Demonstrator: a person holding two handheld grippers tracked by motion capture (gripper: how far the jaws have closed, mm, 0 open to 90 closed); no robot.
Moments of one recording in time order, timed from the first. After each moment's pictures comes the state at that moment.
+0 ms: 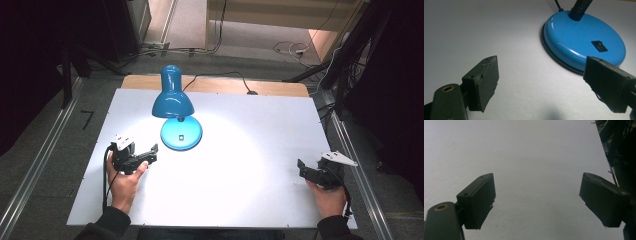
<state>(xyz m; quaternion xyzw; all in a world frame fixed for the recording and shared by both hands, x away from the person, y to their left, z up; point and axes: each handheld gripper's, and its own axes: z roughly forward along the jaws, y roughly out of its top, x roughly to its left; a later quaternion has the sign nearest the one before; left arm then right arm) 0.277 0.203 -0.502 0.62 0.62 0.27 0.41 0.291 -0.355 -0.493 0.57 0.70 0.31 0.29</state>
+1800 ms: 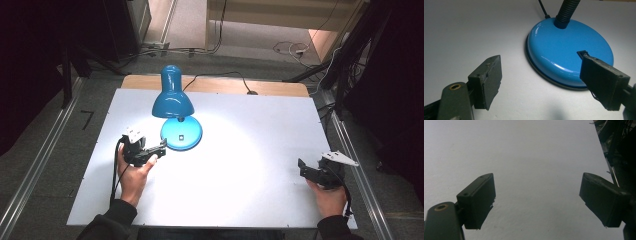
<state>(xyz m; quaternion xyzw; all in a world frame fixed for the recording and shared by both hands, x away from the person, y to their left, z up) 0.296 0.181 -0.494 0.64 0.60 0.27 0.41 0.292 -0.356 -0.493 0.58 0.70 0.31 0.29</state>
